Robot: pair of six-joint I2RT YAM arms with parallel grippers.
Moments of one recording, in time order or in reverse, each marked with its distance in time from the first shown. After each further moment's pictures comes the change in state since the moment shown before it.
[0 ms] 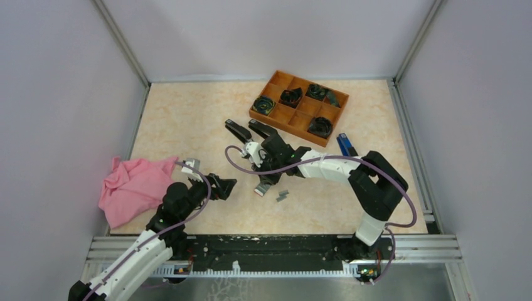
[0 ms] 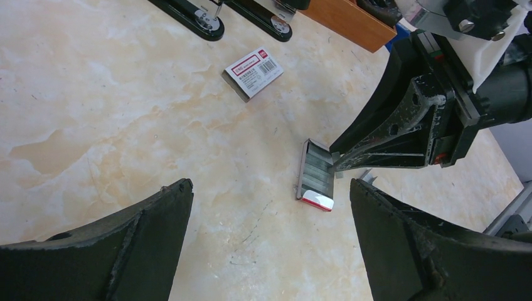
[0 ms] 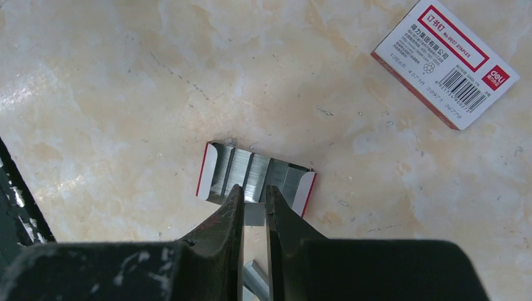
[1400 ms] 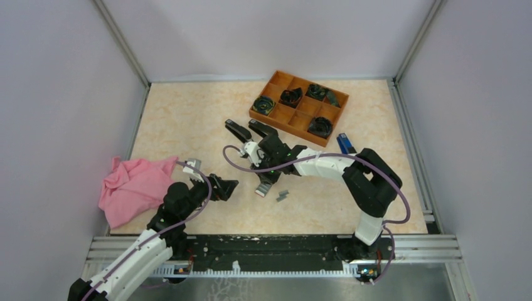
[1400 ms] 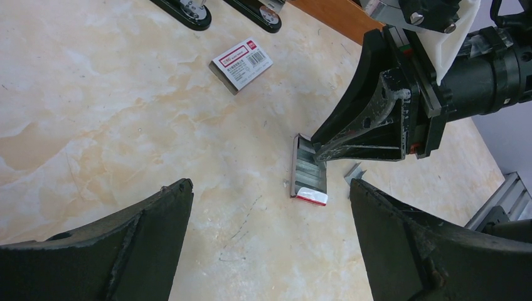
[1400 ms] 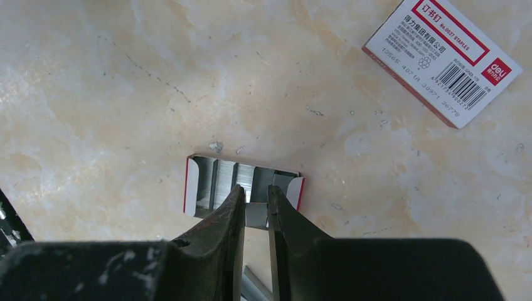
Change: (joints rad) left arm 0.000 0.026 -0.008 0.030 0.047 -0.034; right arm 0.003 0.053 0.040 -0.029 0.042 0.013
